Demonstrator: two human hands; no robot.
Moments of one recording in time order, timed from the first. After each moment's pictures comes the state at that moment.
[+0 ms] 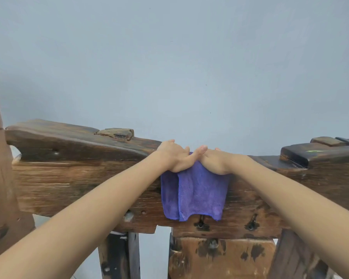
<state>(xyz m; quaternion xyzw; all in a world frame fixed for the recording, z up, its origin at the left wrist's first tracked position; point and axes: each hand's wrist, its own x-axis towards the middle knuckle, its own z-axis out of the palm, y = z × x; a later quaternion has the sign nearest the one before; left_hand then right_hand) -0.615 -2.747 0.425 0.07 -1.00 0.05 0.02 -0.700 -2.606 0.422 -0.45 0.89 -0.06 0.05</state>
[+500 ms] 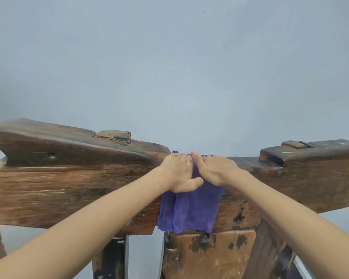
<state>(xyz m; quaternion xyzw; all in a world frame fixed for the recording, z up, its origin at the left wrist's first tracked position) -0.564 -2.732 0.412 -0.04 -0.99 0.12 0.07 -0.631 -2.597 0.421 -0.26 0.96 -0.05 -0.04</state>
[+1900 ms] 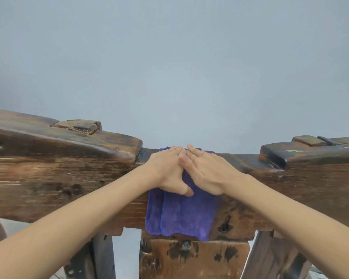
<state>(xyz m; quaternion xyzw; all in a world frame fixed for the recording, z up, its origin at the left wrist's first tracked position) -0.616 -2.682 0.405 0.02 -1.00 0.03 0.07 -0.695 -2.540 0.401 -0.49 0.87 -0.08 -0.05</state>
